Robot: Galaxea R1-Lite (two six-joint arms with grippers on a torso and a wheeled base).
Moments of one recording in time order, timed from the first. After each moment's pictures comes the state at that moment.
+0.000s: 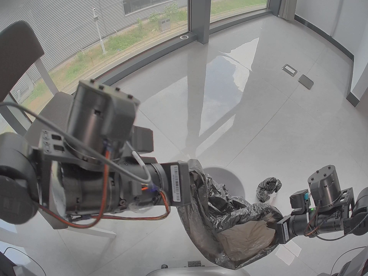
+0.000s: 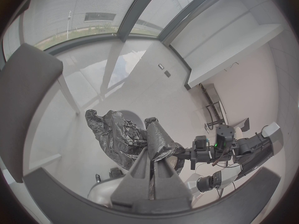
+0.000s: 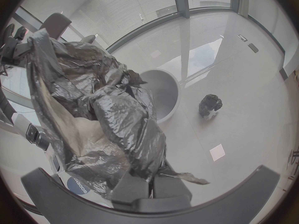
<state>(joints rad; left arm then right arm) -0.89 1.58 -1.07 0.08 0.04 -0.61 0.57 1.55 -0.40 -0.29 0.01 0.23</state>
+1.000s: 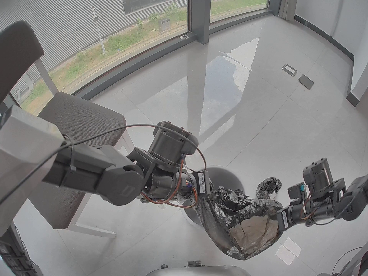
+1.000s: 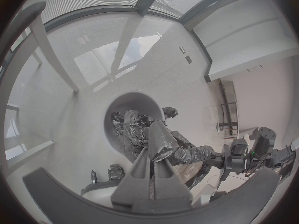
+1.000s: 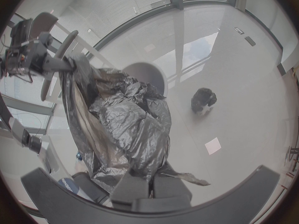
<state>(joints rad) -0.73 2.00 -1.23 -0.02 -0.07 -0.65 0.39 1.74 -0.53 -0.30 0.09 0.14</state>
